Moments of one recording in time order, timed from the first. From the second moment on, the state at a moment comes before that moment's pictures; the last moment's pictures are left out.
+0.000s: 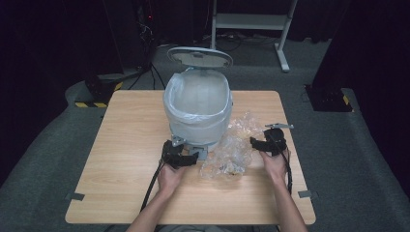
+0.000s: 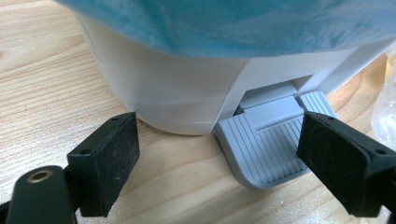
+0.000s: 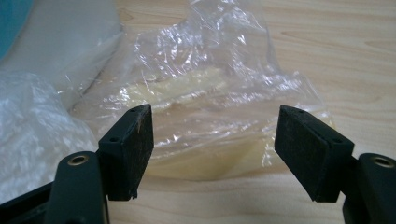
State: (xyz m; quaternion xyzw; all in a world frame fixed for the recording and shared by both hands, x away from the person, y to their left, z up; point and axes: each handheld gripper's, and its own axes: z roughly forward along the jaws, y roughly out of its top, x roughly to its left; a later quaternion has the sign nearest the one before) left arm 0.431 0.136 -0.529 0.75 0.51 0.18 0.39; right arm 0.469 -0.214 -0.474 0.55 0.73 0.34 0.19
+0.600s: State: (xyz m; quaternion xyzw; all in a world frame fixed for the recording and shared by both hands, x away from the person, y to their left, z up) left arm 0.430 0.136 -0.529 0.75 0.51 0.18 0.39; right arm 0.488 -0.186 -0.473 0.46 0.80 0.32 0.20
